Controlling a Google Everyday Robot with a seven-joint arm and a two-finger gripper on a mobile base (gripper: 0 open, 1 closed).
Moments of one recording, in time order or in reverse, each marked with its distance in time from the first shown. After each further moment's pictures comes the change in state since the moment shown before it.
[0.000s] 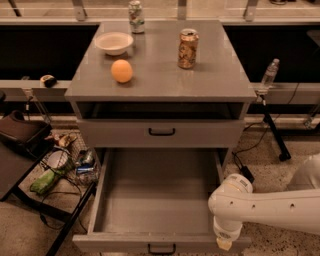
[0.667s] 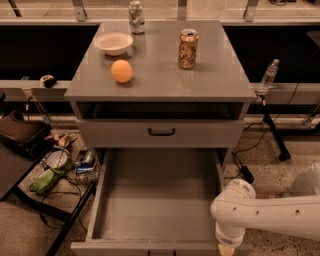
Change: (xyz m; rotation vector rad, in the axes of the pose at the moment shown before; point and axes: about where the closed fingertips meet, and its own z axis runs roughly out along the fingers) arm 0.010 0.016 0.003 -0.014 0.002 0.015
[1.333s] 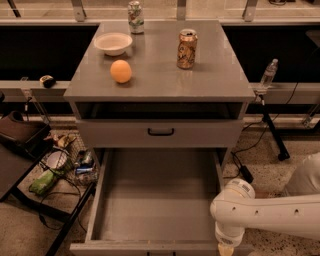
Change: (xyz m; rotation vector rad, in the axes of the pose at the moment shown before) arm 0.000 0.000 0.000 0.000 0.000 0.000
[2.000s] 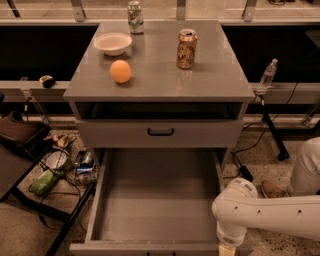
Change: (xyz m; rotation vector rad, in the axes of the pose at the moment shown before) arm 0.001 -0.001 -0.006 0.005 -0.006 -0.011
